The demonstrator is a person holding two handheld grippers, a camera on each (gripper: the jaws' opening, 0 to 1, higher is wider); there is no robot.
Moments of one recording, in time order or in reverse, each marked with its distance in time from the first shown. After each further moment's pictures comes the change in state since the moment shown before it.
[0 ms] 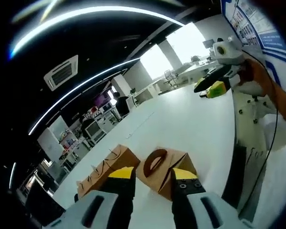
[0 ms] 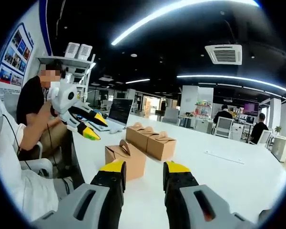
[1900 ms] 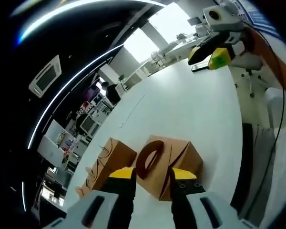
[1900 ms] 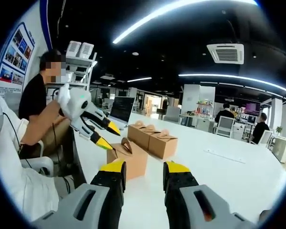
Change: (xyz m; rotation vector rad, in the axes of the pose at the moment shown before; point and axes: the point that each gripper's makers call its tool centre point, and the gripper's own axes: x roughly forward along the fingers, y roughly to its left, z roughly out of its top) left arm 0.045 -0.008 -0.016 0.163 0.172 -0.040; right arm 0.003 0.004 -0.004 -0.005 0.014 0.015
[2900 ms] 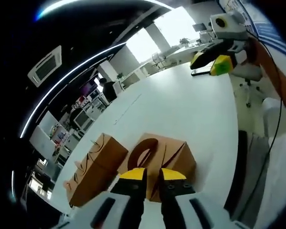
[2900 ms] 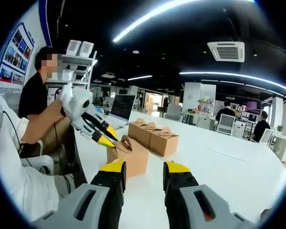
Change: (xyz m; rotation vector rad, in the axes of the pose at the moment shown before) left arm 0.005 -0.013 -0.007 -0.100 -0.021 -0.074; right arm 0.003 0.002 -0.008 0.005 0.021 0.011
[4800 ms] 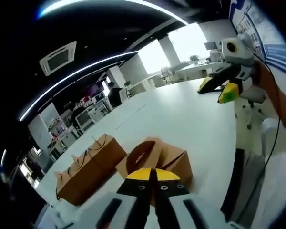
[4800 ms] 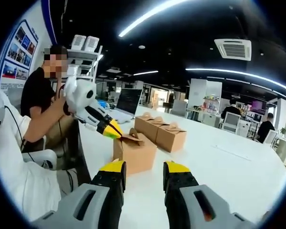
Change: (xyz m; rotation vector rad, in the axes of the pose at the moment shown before) left arm -0.006 0.007 0.002 -0.164 -0.136 0.005; right arm 0.013 0.013 -0.011 -0.024 0.041 0.052
